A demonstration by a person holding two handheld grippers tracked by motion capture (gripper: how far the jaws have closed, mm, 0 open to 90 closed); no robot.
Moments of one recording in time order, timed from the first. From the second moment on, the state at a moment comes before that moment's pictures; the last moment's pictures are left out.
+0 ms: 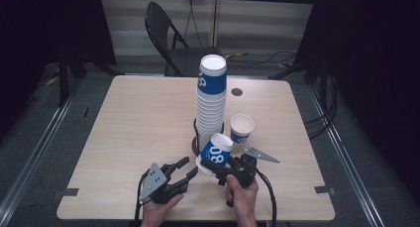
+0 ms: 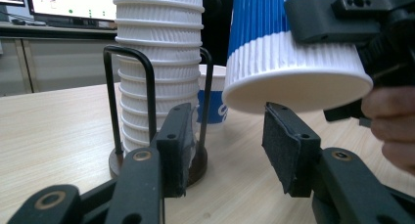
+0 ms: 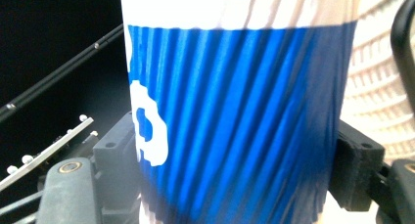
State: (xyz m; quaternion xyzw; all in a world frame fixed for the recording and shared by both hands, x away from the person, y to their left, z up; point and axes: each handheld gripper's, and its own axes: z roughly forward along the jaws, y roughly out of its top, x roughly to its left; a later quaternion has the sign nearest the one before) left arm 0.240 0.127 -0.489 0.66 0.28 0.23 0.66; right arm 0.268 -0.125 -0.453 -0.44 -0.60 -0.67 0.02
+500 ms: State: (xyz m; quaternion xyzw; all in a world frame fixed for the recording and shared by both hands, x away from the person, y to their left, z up) left arm 0.241 0.118 -0.490 0.64 0.26 0.24 0.68; right arm 0.268 -0.121 -0.470 -0.46 -0.55 -0.69 0.12
